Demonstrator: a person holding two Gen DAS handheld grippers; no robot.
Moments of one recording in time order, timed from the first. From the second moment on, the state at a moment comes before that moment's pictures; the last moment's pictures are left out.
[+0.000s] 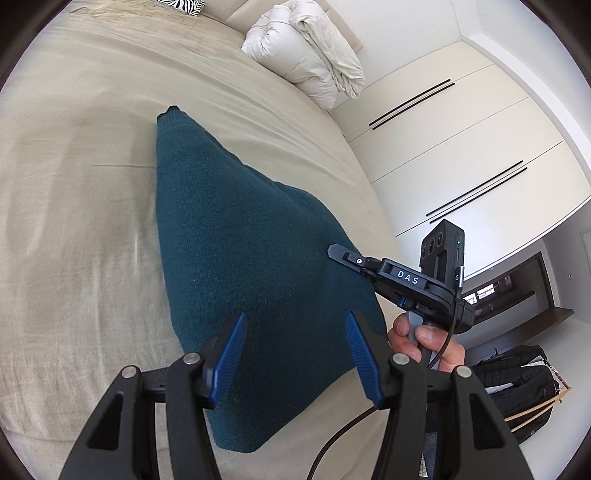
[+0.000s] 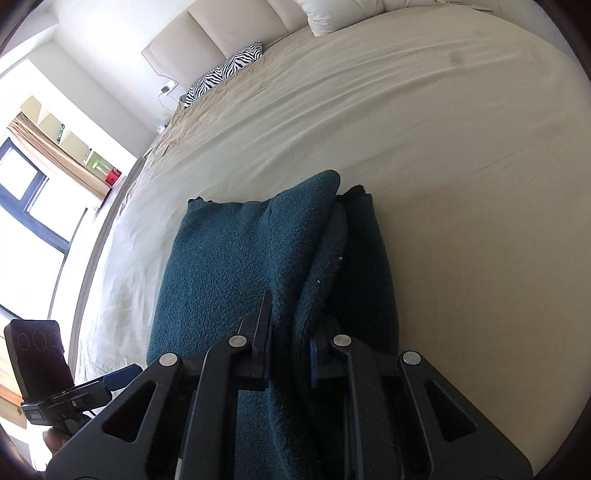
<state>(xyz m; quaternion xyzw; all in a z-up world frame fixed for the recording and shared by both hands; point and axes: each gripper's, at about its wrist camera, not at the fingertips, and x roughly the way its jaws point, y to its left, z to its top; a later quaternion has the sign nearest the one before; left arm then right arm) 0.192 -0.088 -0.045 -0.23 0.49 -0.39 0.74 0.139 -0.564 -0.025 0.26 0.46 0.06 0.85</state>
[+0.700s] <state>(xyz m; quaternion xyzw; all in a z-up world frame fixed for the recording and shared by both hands) 0.182 -0.139 -0.066 -0.13 0.50 -0.39 0.76 0.111 -0.591 -0.043 0.33 0.43 0.02 0.84</state>
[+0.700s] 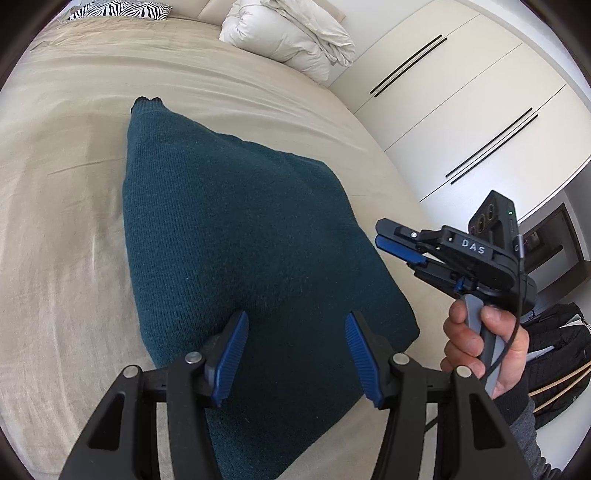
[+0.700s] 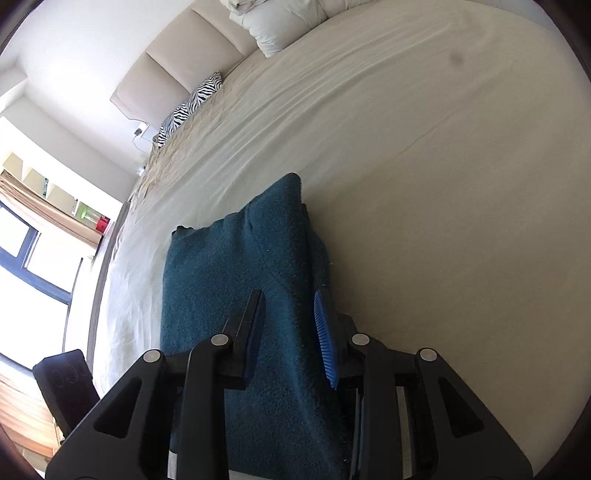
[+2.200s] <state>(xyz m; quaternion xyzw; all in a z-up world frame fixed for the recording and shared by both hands) 0.277 -0.174 -0.073 -0.11 0.51 -0.34 0.78 0.238 -0.534 -0.077 0.37 0.45 0.10 0.81</state>
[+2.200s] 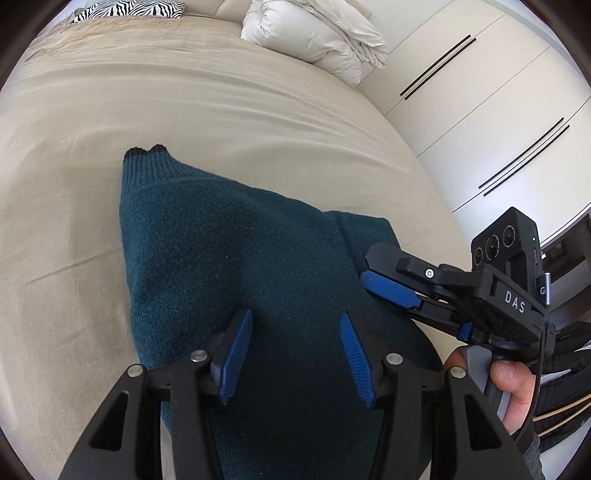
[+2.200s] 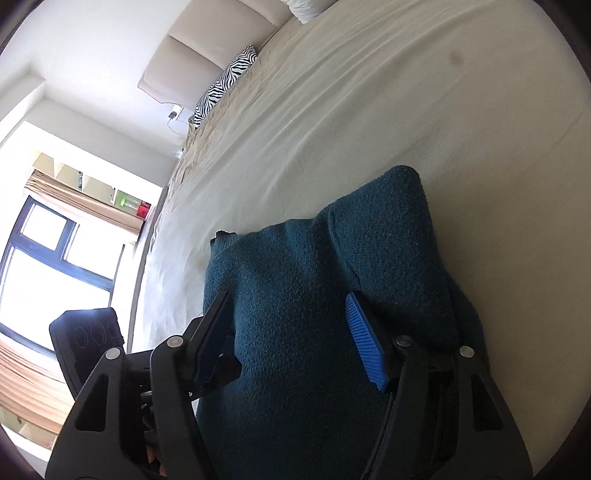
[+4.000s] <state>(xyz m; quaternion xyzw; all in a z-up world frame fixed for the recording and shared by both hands) 0.048 0.058 -0.018 -0.03 0.51 -0.25 0.82 0.014 -0.279 0.003 0.13 0.48 0.17 0.85</state>
